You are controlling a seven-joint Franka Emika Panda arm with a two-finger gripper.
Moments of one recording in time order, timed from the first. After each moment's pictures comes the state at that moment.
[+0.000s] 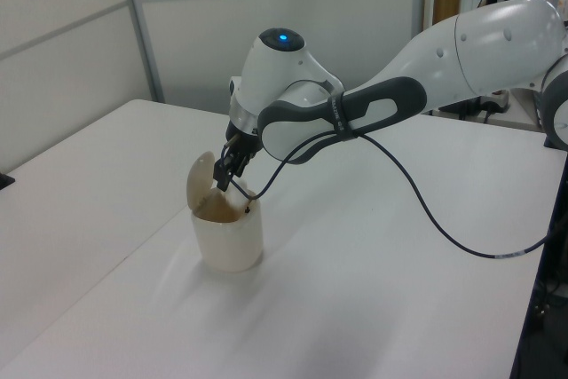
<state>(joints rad) 0.08 0.34 -0.03 -1.64 -0.07 2.48 0.09</state>
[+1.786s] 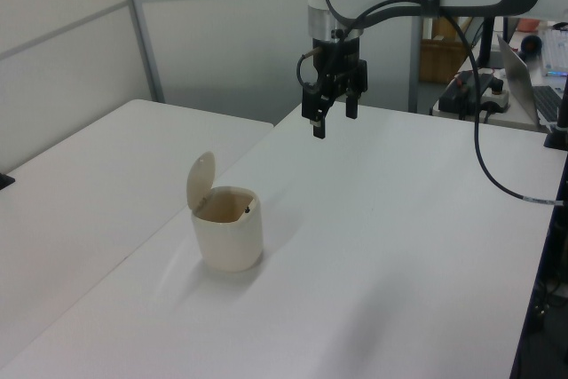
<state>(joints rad) -0.01 -0.02 -0.04 -1.62 0.01 1.65 0.15</state>
